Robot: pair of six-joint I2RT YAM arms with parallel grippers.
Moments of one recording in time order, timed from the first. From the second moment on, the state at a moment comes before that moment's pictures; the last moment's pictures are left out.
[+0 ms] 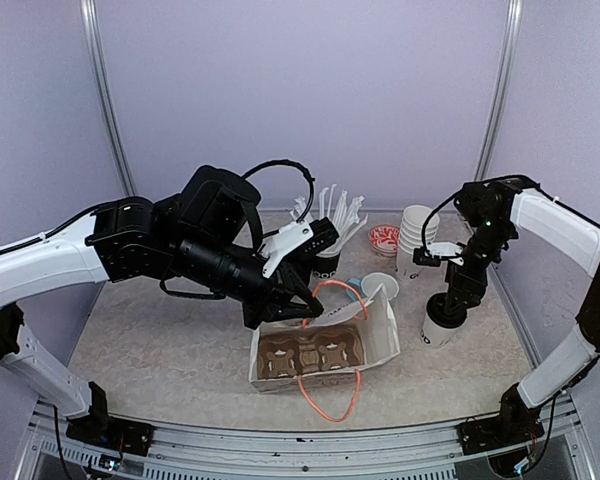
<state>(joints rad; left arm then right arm) -1.19 1.47 1.49 -0.67 0.26 -0.03 0.25 1.52 1.34 -1.28 -0.22 -0.96</state>
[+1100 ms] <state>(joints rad) -1.16 1.46 1.47 -0.66 0.28 -0.03 0.34 1.46 1.20 -1.19 -0.15 -0.91</state>
